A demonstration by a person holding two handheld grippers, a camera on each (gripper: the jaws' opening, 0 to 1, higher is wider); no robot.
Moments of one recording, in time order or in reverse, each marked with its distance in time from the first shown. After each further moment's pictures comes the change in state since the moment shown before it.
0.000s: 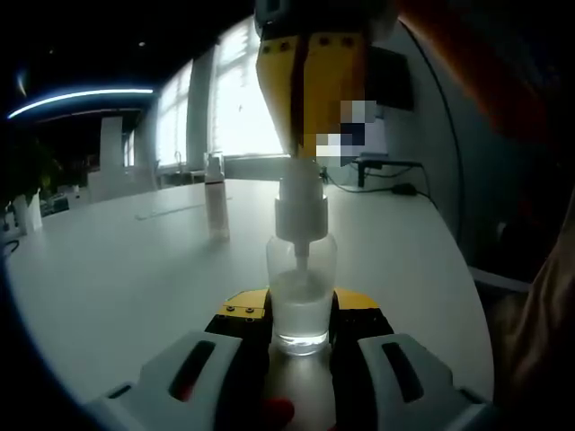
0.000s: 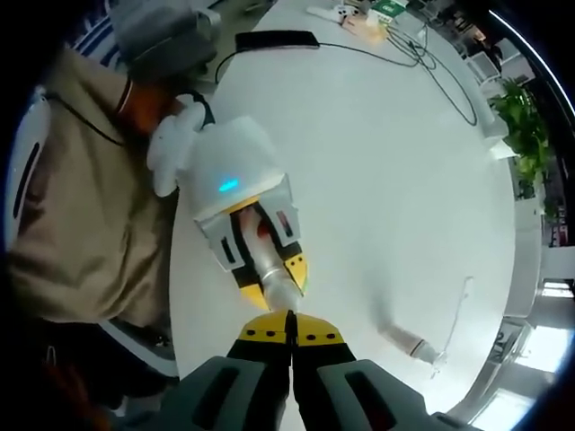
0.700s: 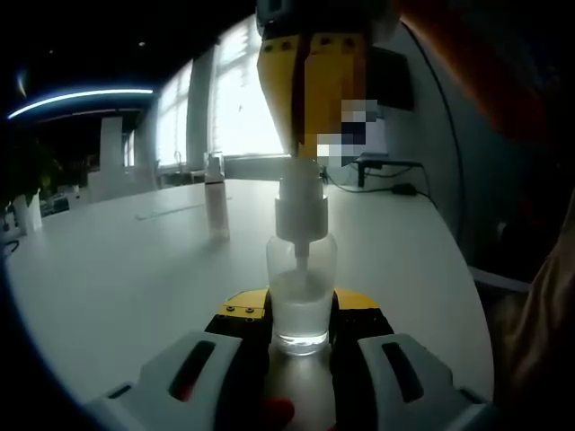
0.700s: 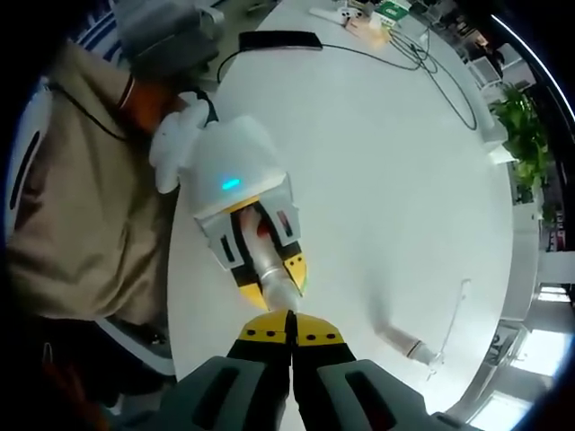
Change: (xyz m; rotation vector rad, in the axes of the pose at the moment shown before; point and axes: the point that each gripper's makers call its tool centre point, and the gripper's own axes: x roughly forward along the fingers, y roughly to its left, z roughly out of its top) left arm 0.000 0.000 0.000 0.001 0.000 0.000; right arm -0.002 0.000 0.000 -0.012 0.002 -0.016
